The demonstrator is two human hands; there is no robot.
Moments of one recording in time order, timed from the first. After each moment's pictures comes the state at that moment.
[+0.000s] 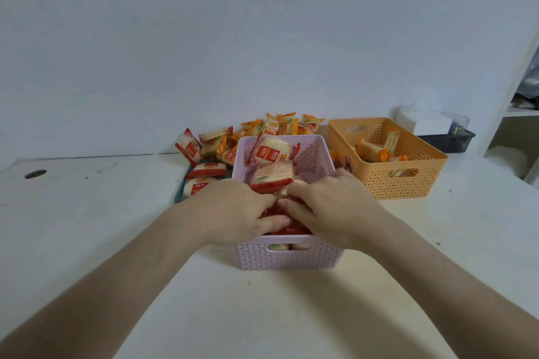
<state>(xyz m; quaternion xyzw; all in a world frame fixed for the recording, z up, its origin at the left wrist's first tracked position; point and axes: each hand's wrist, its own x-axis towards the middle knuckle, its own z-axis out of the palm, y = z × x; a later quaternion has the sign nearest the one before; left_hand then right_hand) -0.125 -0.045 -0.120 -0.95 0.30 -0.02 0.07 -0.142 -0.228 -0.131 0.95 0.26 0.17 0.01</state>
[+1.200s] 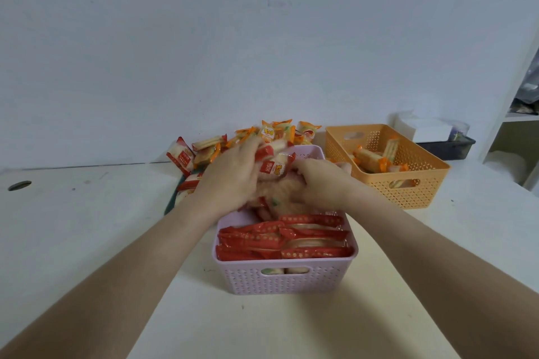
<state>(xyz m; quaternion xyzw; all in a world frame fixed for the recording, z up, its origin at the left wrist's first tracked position) -0.052 -0.055 -0.129 -0.92 0.24 -0.26 -0.18 -0.062 -0.235 -0.128 0.98 0.11 0.06 -0.12</state>
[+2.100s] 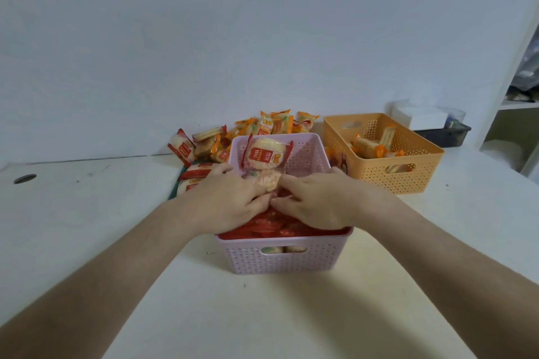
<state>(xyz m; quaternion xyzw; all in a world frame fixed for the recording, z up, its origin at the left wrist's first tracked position) -0.091 -0.042 -0.133 -0.94 0.32 -0.04 0.06 -0.118 -0.224 -0.125 0.97 0.24 -0.01 0.00</state>
